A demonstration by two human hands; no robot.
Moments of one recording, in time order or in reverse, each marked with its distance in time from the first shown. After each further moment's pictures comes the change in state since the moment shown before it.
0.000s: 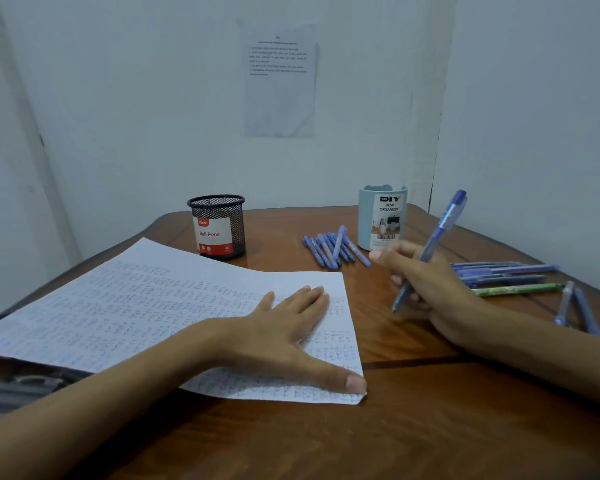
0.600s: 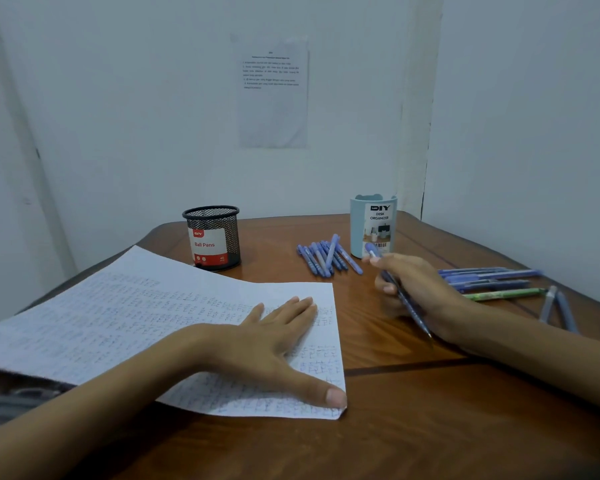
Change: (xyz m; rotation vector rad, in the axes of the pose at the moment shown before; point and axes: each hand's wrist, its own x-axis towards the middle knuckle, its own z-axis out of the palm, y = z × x) left_hand -0.019 0.013 -0.013 -0.025 -0.099 -0.049; right_hand 0.012 0.001 -0.006 0.019 -0.055 0.148
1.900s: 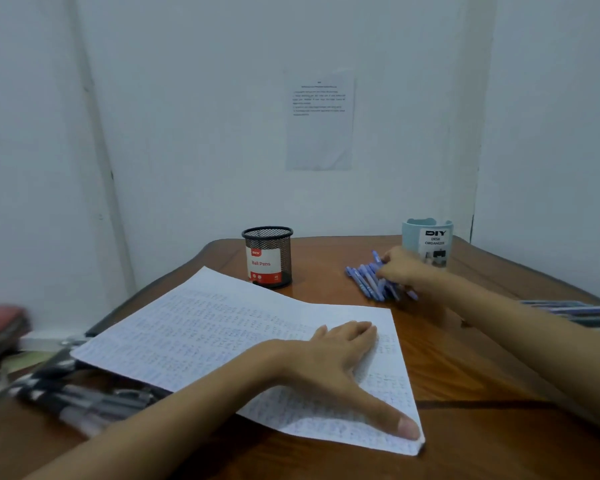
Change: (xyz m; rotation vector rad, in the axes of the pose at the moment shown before) left_hand 0.008 -0.013 0.000 -0.072 0.097 0.078; right_hand 0.119 -0.016 0.045 -0.792 -0.011 0.001
